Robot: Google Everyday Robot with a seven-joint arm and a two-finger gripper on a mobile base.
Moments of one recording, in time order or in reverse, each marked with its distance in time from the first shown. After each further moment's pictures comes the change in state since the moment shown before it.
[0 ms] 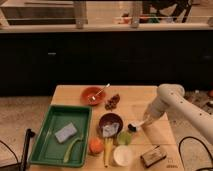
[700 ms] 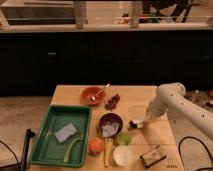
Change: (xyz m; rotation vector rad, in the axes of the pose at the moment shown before) arm 0.011 -0.010 -0.019 0.058 0.158 0.042
